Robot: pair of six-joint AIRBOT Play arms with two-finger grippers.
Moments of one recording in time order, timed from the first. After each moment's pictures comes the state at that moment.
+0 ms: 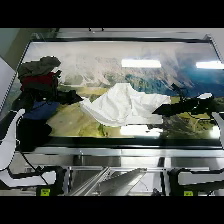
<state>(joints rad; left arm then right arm) 0.09 -1.45 1.06 -2.45 1.13 2.07 -0.27 -1.57 0.99 -0.62 1.42 0.73</state>
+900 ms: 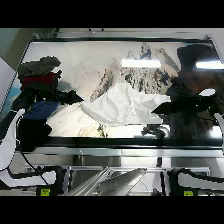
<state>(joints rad) 0.09 -1.45 1.06 -2.45 1.15 2.07 -0.19 -1.45 1.01 -0.64 1.40 0.82</state>
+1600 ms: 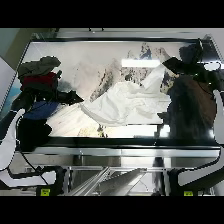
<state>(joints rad) 0.09 -1.45 1.06 -2.45 1.17 2.07 -0.20 -1.75 1.58 -0.56 0.83 1.06</state>
